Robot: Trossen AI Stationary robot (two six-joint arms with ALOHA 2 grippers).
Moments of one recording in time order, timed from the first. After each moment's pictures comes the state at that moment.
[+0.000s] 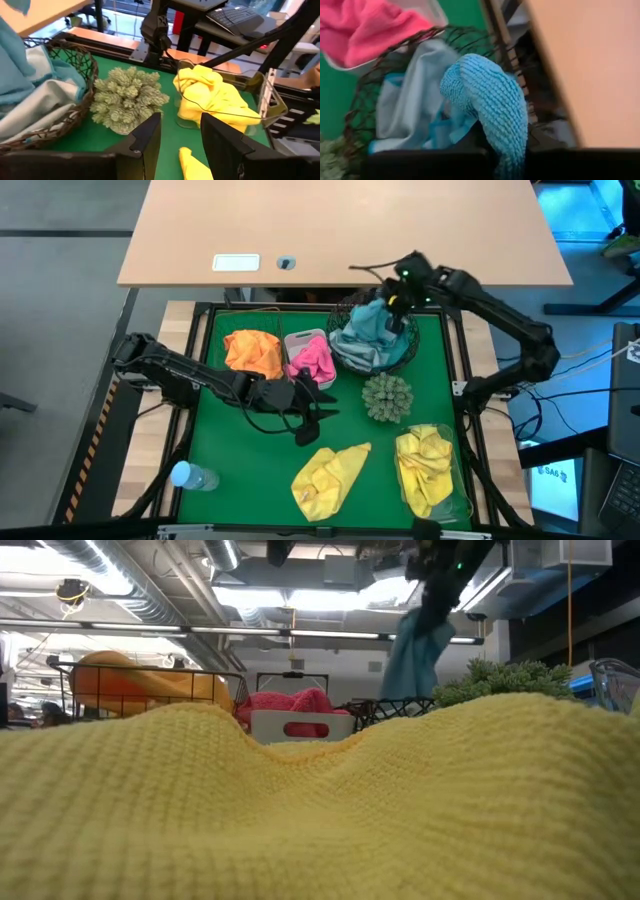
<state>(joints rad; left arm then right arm) -0.25 1.54 1.19 -0.04 -0.33 -0.34 -0.63 1.43 1.50 -0.96 -0.05 -0.44</state>
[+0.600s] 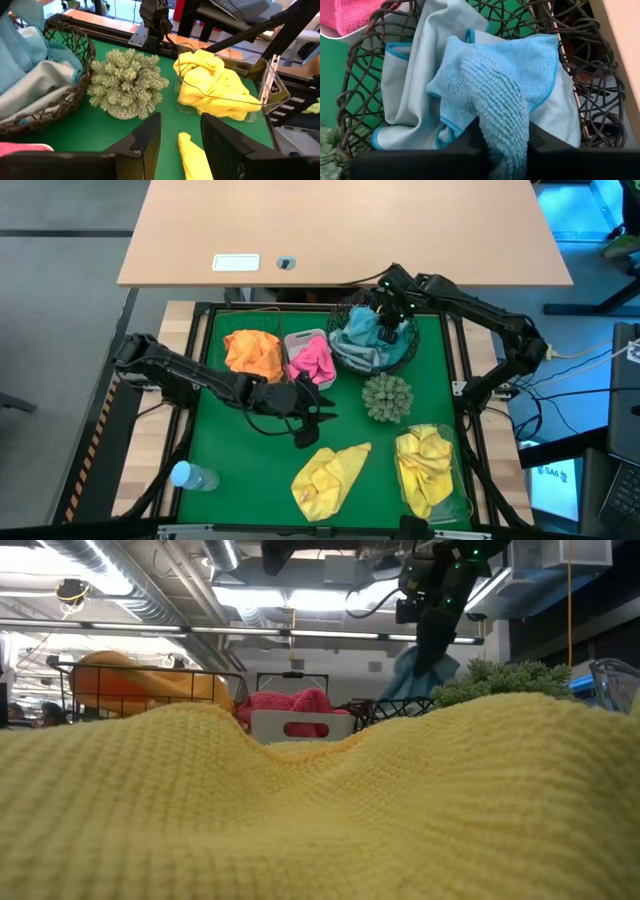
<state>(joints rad) -0.26 1.55 1.19 -0.09 -0.32 -0.38 -0.63 1.55 1.41 -0.97 -0.11 -0.39</state>
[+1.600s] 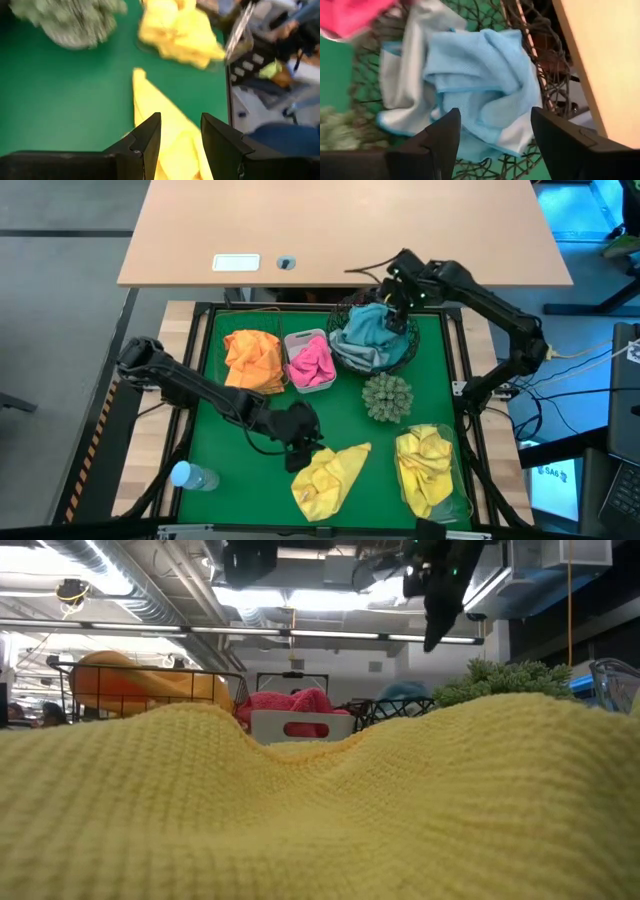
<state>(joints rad) -0.37 1.60 1.19 -0.21 -0.19 -0.65 -0.63 1.55 1.62 -1.20 -0.01 -0.37</state>
